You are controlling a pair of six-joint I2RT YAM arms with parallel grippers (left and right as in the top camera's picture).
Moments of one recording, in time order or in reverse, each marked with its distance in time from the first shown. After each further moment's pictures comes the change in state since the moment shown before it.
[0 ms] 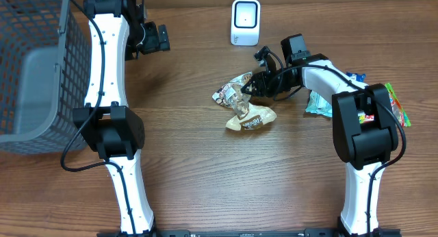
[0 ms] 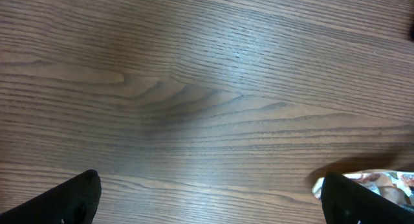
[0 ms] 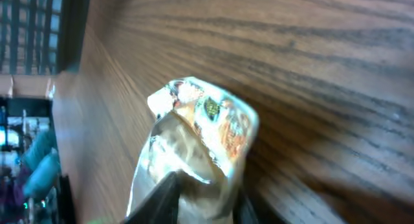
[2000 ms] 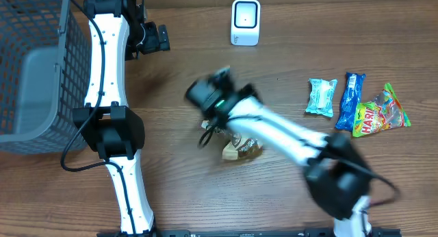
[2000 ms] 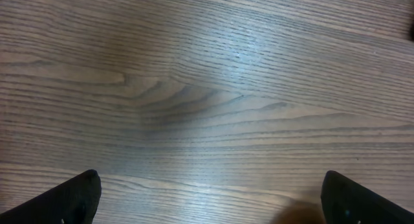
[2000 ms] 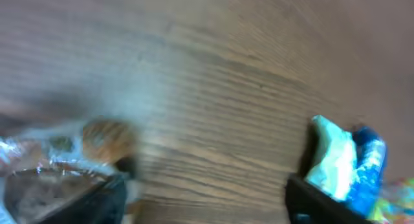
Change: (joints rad) left arm 0.000 0.000 0.000 0.000 0.000 0.000; right arm 0.595 -0.211 0.096 -0.436 1.554 0.396
